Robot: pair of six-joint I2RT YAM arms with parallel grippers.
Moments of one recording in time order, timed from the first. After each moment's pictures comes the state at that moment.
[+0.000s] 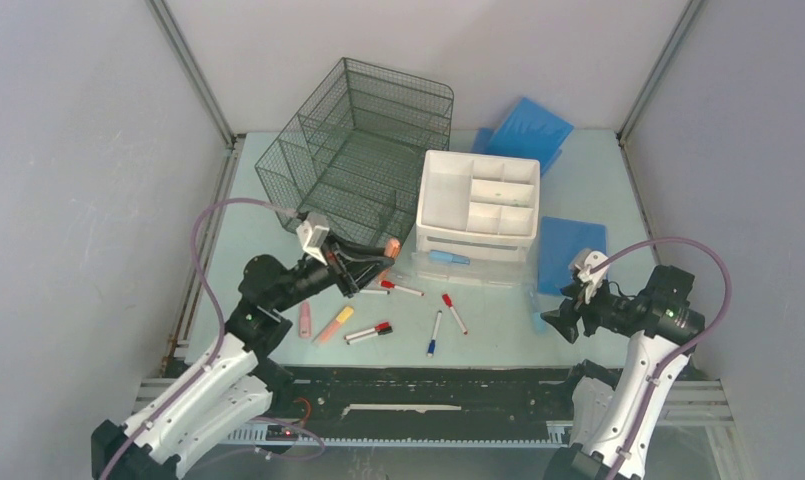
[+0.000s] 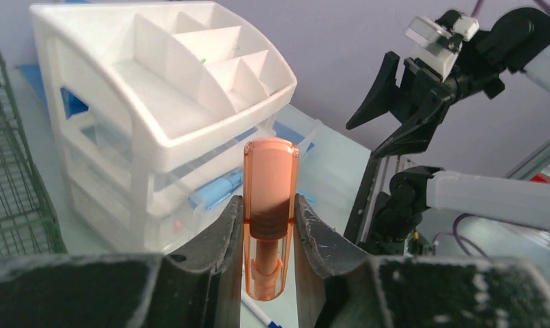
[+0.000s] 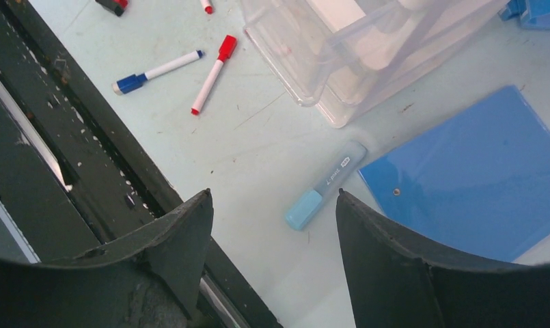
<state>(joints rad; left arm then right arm) -0.54 0.64 0.44 0.37 0.53 -0.45 -0.56 0.68 0.83 -1.43 -1.06 -1.28</state>
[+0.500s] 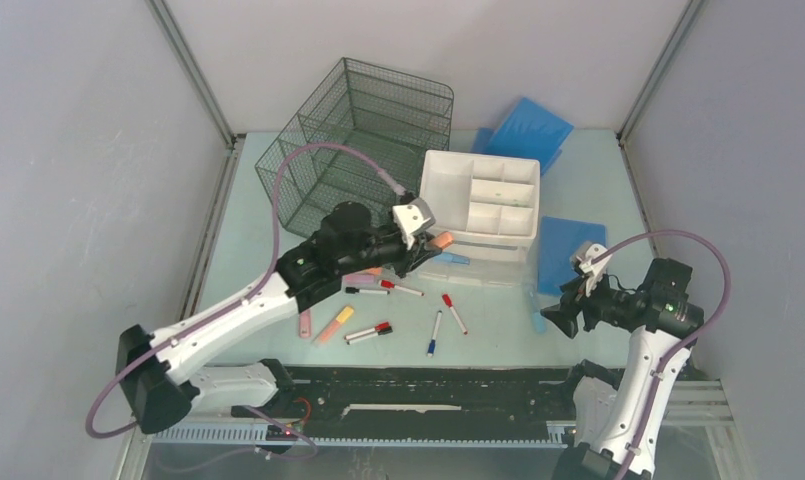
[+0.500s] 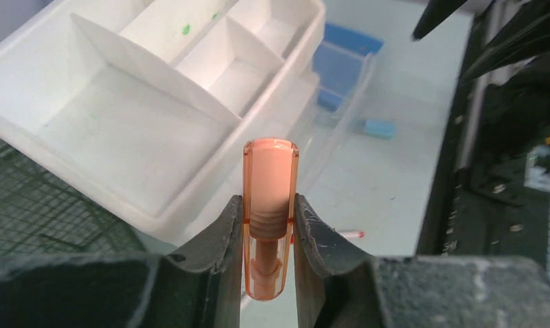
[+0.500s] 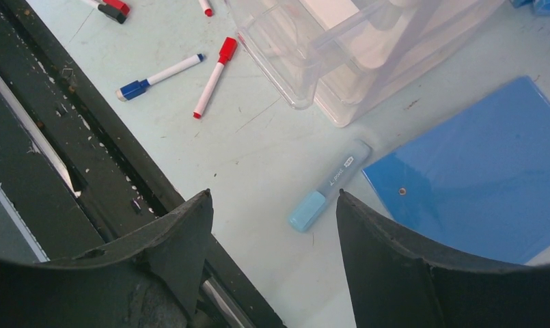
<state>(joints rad) -0.86 1.12 0.97 -0.08 0.29 0.09 -0.53 0.72 0.83 -1.35 -1.04 -1.14</state>
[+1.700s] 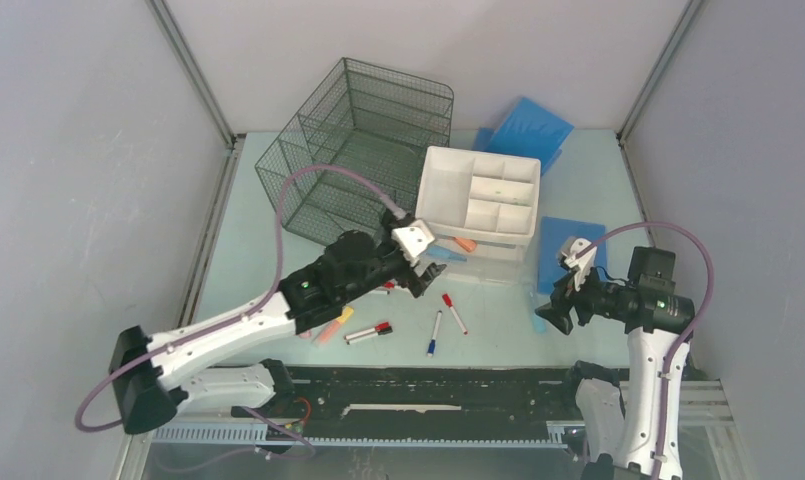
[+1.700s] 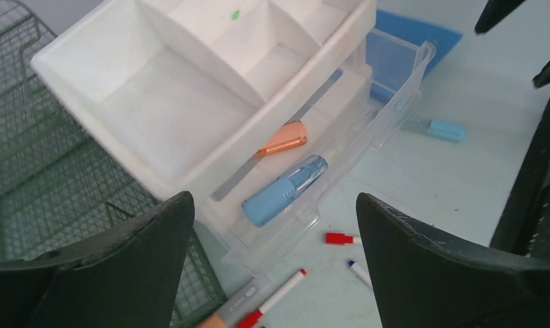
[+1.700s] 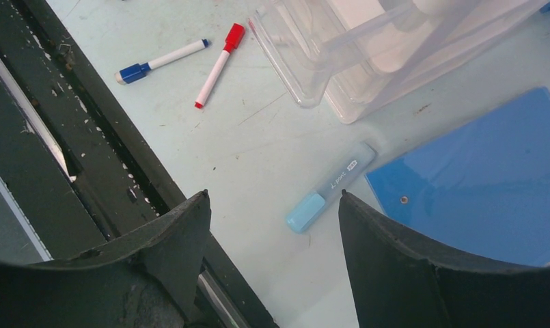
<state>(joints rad) -1.01 1.15 0.93 -0.02 -0.08 0.24 -0.32 0.72 0.83 -1.20 -0.92 -0.96</state>
